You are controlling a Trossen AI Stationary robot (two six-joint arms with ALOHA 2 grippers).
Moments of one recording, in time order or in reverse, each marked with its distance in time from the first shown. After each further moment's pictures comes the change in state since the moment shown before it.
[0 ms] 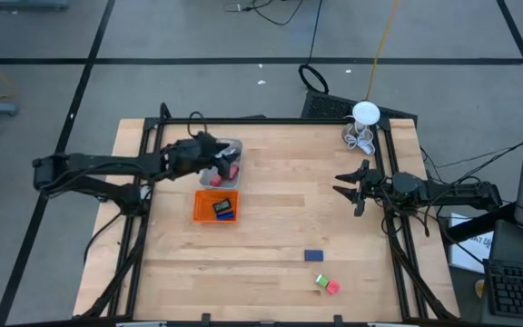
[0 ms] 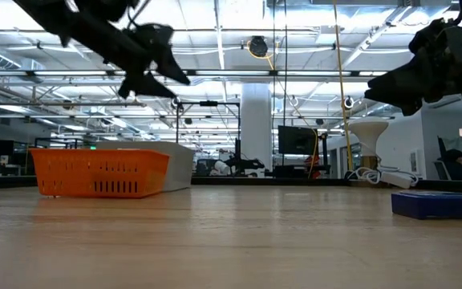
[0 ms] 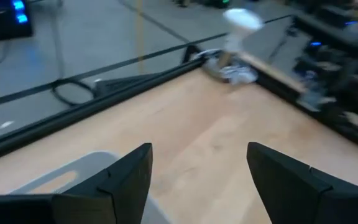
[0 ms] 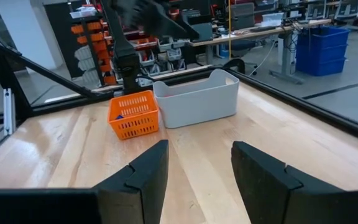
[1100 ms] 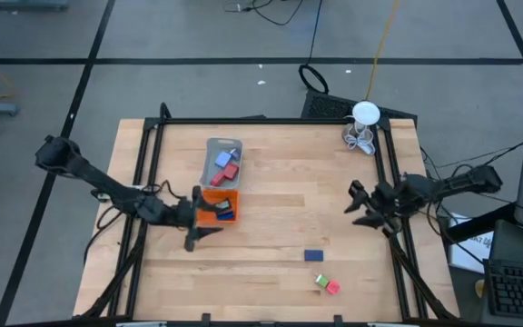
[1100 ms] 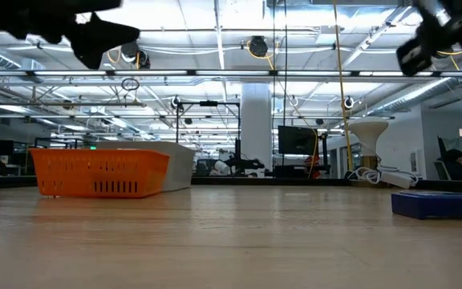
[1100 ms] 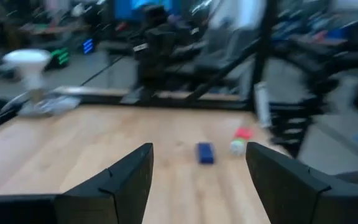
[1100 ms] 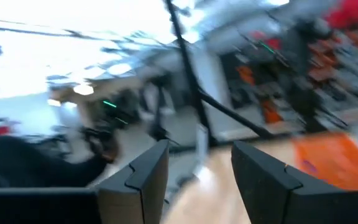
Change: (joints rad) left arm -0.700 -0.112 -0.361 0.573 -0.100 0.312; right arm 0.219 0.125 -0.030 0.582 -0.473 0.176
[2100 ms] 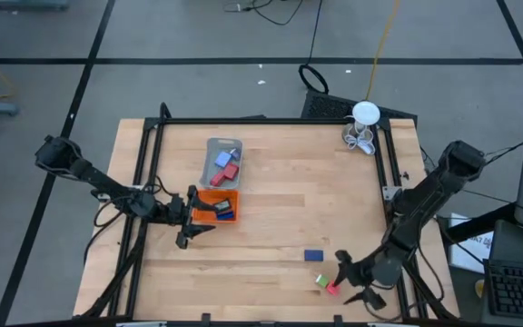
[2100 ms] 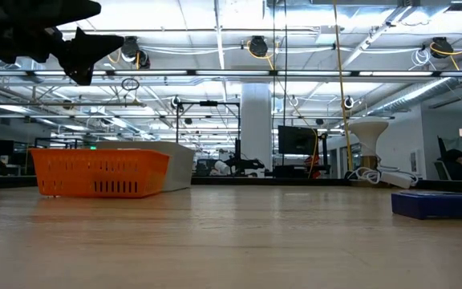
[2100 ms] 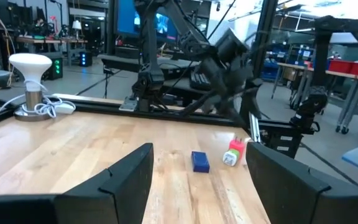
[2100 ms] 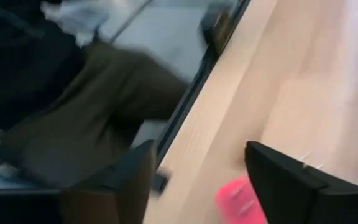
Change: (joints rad) left arm 0.004 -0.001 -0.169 0.285 0.037 -0.017; right arm 0.692 1.128 0.557 -0.272 0.349 0.160
